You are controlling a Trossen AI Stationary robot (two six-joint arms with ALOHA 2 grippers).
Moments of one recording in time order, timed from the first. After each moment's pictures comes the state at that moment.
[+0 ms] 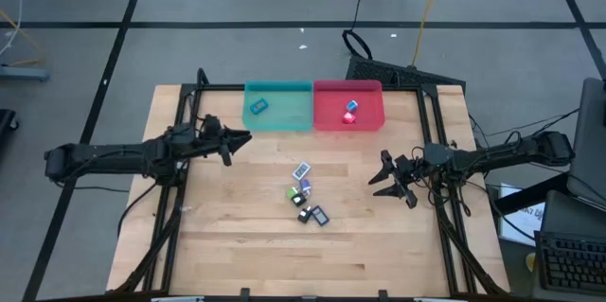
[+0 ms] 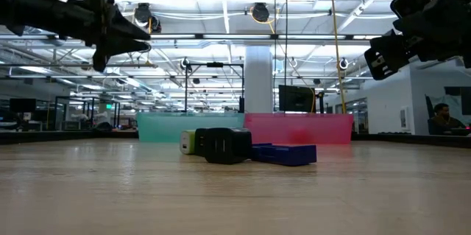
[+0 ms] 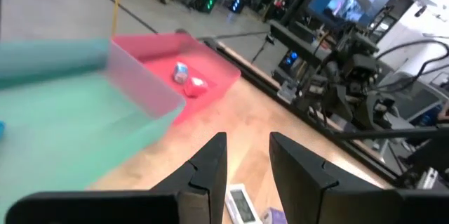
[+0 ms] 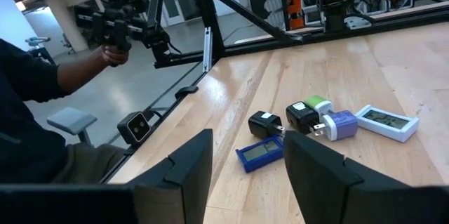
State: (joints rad) left arm 0.20 0.59 0.22 0.26 -0.11 -0.53; right arm 0.03 0.65 0.02 0.57 -0.37 0.24
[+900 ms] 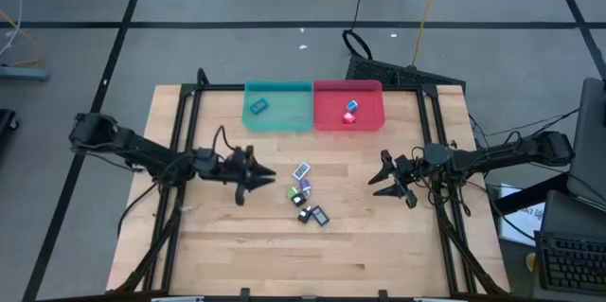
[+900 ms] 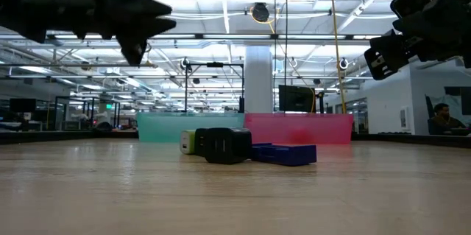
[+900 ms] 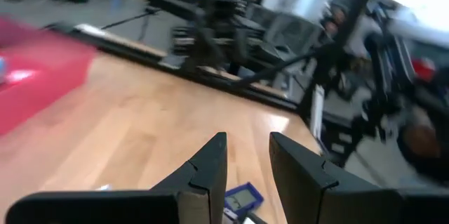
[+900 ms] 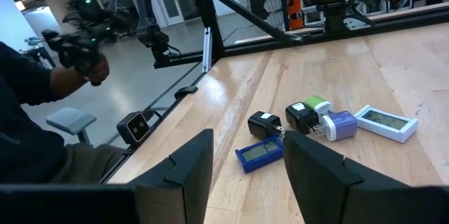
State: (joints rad) left arm -0.17 1.21 0.27 0.91 -0.05 -0.34; right arm 0.03 0.65 0.02 0.57 -0.36 0.24
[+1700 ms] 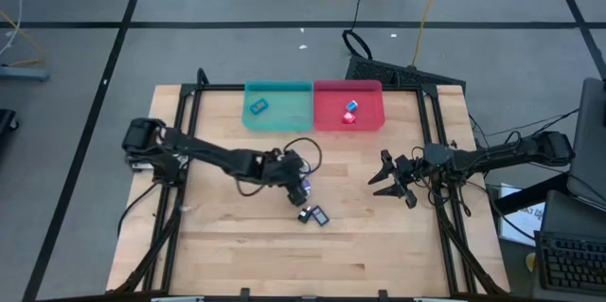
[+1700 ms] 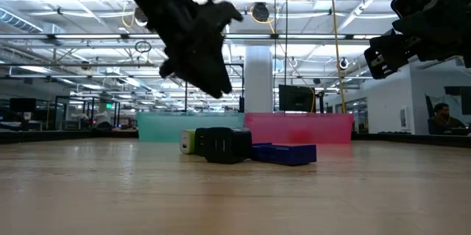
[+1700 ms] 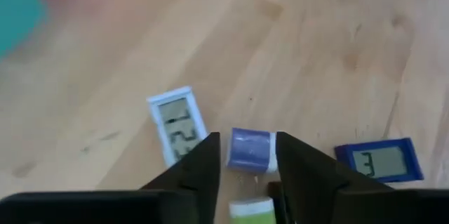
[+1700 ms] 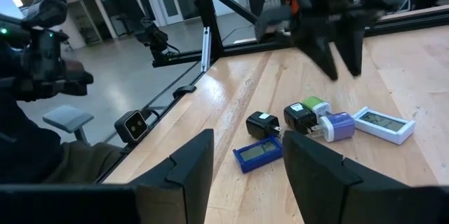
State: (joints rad) left arm -0.13 1.73 1.09 -0.26 -0.26 -0.60; right arm 0.03 0.65 0.02 0.57 -0.36 0.22
